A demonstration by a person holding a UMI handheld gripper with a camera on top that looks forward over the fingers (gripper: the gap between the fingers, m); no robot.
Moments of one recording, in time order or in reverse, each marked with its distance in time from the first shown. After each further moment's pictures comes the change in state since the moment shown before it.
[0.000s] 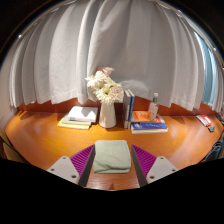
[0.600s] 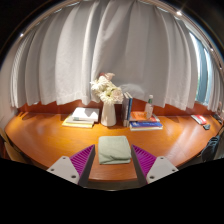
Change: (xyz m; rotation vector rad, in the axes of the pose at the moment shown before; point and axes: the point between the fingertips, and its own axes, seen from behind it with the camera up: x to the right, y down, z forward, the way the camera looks) arm -0.022 0.013 -0.079 0.030 0.035 0.007
